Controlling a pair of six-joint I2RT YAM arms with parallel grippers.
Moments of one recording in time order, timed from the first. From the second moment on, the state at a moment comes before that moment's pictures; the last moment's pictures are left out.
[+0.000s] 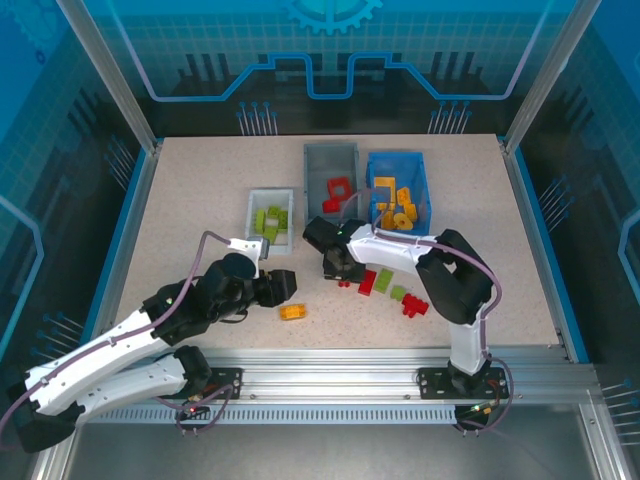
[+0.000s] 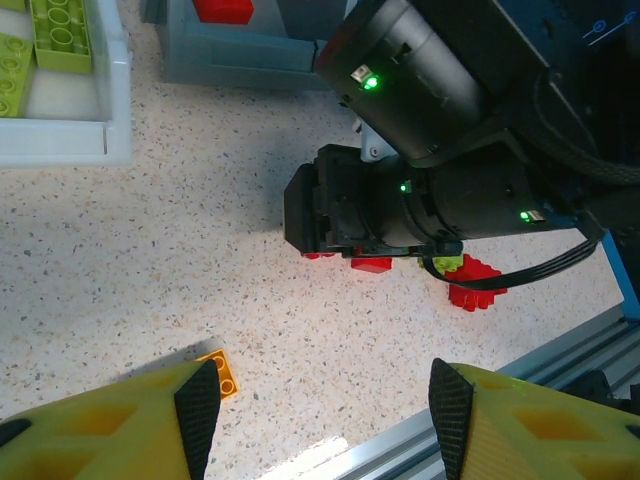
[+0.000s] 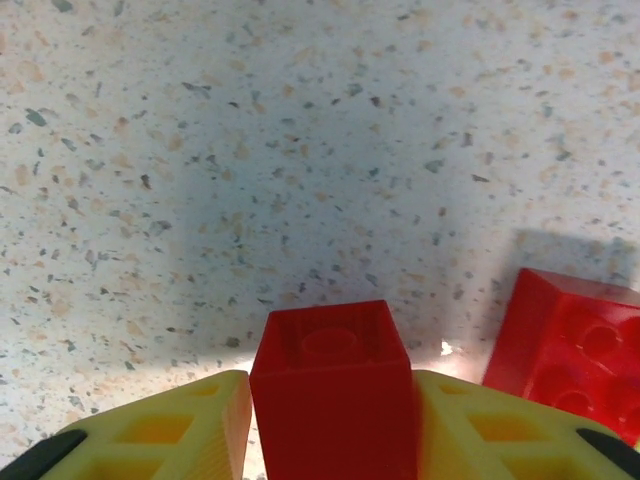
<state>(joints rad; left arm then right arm) -0.89 0.77 0.78 -0.64 -0.16 -0.81 0.83 1.95 1.35 -0.85 0.18 0.99</state>
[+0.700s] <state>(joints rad) -0.89 1.11 1.16 -0.68 -0.34 -0.74 0.62 2.01 1.83 -0.78 0.17 0.58</state>
